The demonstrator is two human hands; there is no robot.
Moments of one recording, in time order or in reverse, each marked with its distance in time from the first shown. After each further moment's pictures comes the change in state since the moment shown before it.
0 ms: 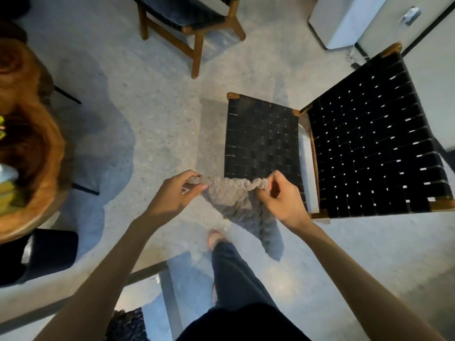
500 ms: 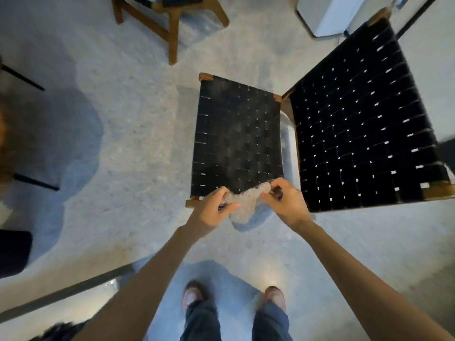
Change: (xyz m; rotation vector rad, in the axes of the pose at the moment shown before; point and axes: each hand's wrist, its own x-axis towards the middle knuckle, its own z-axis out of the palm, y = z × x) left_hand 0.050 -0.018 0.239 -0.003 -0.182 0.020; right_hand 0.025 0.187 -0.036 -0.125 0.014 0.105
